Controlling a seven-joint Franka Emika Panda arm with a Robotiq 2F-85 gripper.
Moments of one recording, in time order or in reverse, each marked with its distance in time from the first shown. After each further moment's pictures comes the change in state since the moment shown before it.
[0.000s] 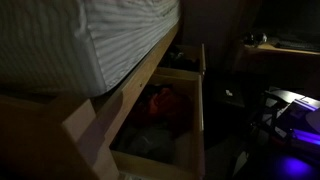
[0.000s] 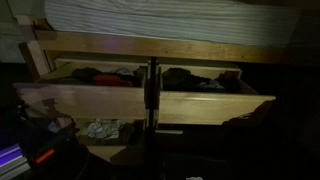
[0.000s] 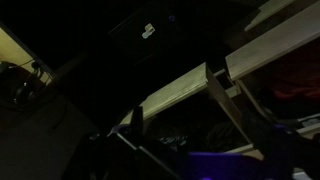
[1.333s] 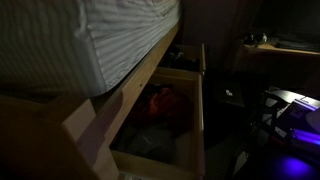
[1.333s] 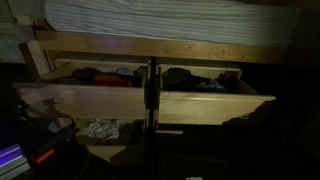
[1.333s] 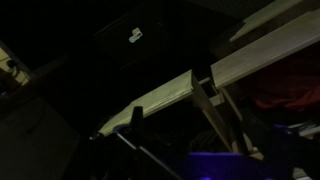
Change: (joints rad) arm 0.050 0.042 -0.042 -0.003 0.041 -0.005 -0.068
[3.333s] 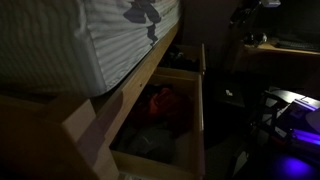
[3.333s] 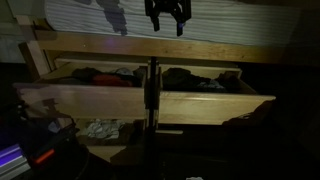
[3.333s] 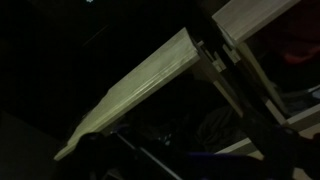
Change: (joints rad) arm 0.041 0.685 -0.149 0.037 0.443 0.694 -0.232
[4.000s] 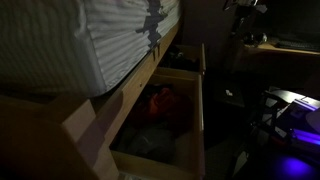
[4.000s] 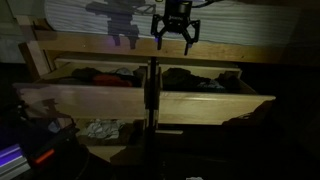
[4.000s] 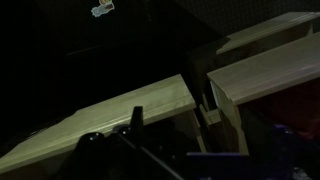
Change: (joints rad) arm -0.072 0.255 0.028 0.230 0.031 -0.246 -0.399
